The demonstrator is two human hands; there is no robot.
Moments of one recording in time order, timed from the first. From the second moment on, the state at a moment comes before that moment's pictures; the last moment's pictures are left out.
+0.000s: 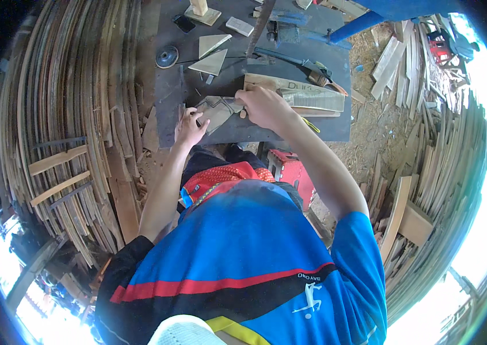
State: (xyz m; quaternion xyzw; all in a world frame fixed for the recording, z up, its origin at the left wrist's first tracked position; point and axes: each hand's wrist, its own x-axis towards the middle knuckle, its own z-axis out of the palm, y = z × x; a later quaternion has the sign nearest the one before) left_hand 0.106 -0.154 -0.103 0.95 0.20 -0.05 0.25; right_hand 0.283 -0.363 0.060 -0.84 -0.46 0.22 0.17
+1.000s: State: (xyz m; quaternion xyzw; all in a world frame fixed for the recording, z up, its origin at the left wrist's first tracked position) left_hand 0.110 -0.175 -0.146 0.95 0.09 -0.08 0.28; right_hand 0.219 -0.298 0.048 -0.79 -0.57 0.16 0.15
